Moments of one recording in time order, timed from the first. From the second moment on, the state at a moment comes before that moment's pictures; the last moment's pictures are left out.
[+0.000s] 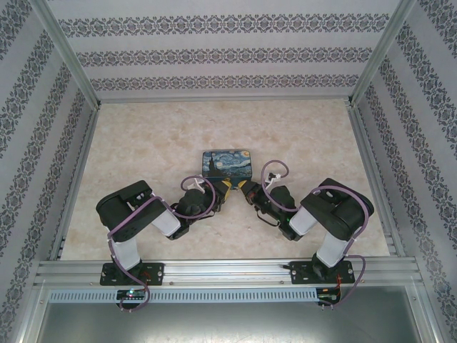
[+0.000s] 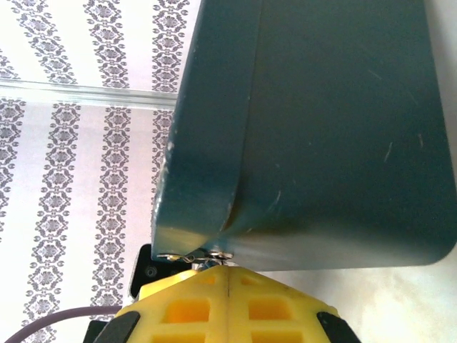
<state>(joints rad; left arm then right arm) -0.81 1.82 0.41 1.20 -0.08 -1.68 0.68 1.74 0.24 1.29 -0.11 1.44</state>
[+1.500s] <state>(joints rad) -0.82 1.82 0.44 1.17 -0.16 -1.70 0.71 1.78 0.28 1.31 -0.08 1.49</state>
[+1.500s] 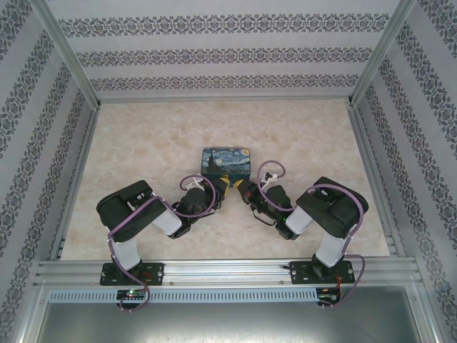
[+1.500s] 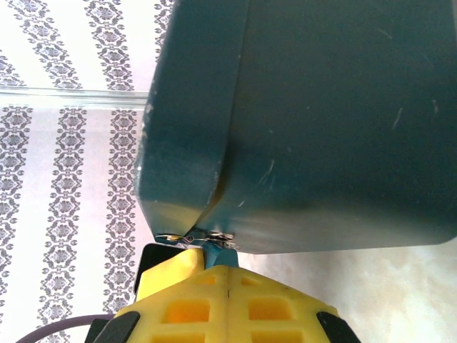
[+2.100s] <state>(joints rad) -0.82 1.82 0.44 1.17 -0.14 -1.70 0.66 1.79 0.27 1.32 -0.16 1.47</state>
